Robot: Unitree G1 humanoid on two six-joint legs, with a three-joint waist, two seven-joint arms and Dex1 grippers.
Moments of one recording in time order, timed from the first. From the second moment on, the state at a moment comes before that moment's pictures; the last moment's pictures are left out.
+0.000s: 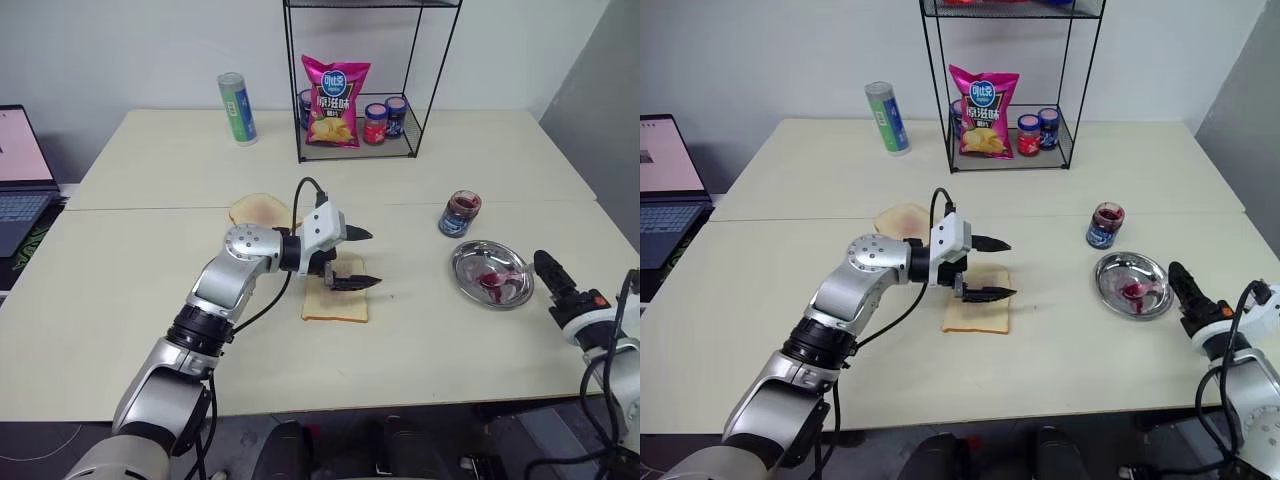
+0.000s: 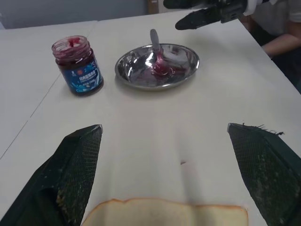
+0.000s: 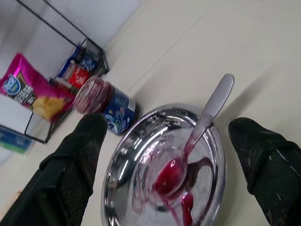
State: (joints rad) left arm -0.72 0.44 -0.28 0.21 -0.23 0.20 -1.13; right arm -0.04 -0.29 -0.69 -0.21 1.11 0.73 0.02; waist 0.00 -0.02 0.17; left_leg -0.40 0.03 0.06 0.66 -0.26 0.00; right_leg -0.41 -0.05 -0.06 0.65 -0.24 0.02
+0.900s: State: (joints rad) left arm -0.84 0.42 -0.21 0.44 -0.21 0.07 -1.17; right arm -0.18 -0.16 -0.57 -0.02 1.00 0.52 0.04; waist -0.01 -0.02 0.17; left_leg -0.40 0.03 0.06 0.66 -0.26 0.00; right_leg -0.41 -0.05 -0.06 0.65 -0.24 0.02
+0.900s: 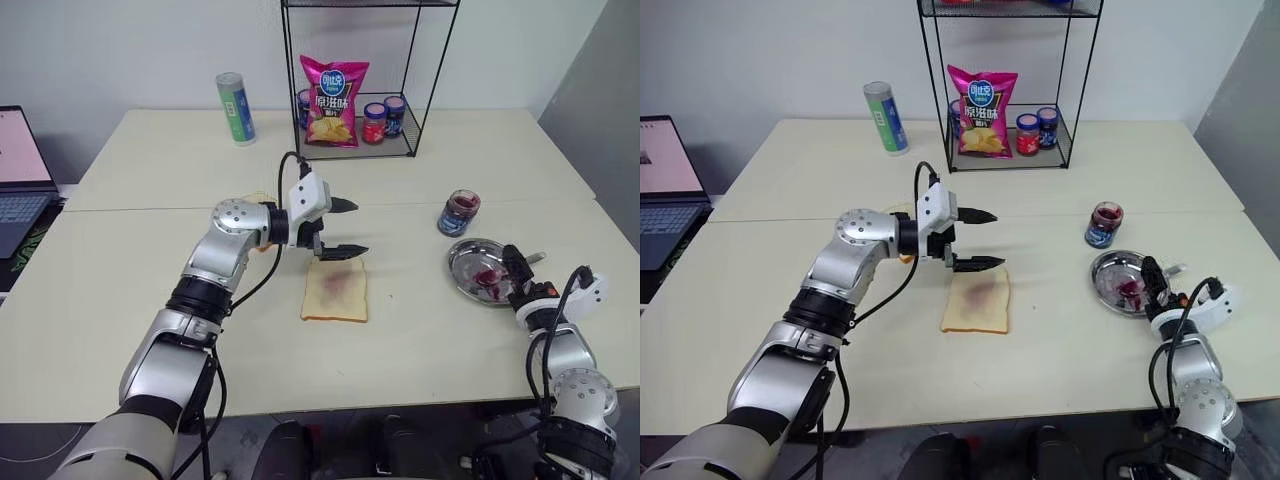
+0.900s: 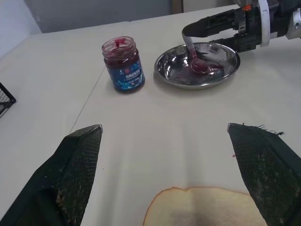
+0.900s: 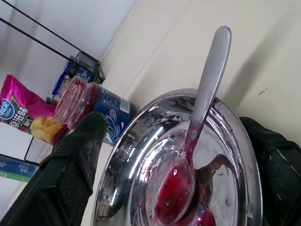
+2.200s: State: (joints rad) left arm -0.73 0.40 -0.20 0.14 -0.22 0.27 -1.11; right arm -0.32 -0.41 -0.68 0.25 1.19 0.72 0.07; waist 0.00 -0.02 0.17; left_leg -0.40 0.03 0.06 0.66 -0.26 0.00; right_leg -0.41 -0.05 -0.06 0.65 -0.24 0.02
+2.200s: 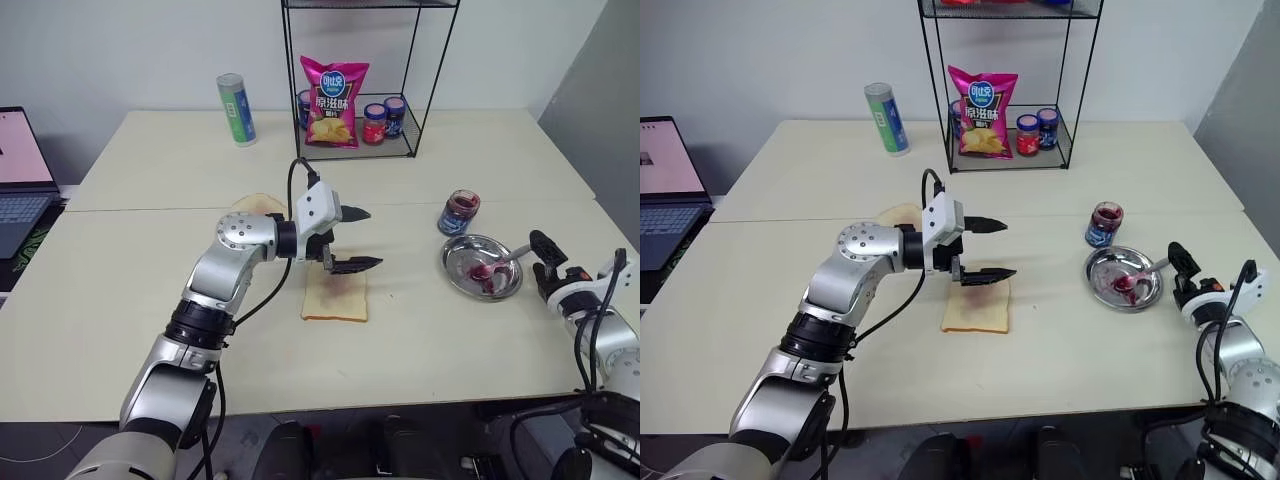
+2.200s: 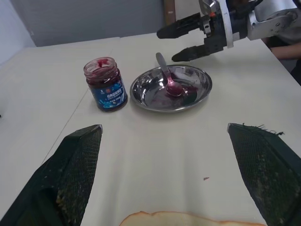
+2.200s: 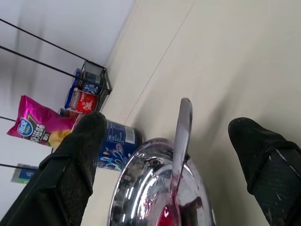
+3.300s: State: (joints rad) left arm -0.71 0.41 -0.20 0.08 -0.24 0.31 -1.08; right arm -0.44 -0.49 -0.66 0.51 0.99 0.71 0.31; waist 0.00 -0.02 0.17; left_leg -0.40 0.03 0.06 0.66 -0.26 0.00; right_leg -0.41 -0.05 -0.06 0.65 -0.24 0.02
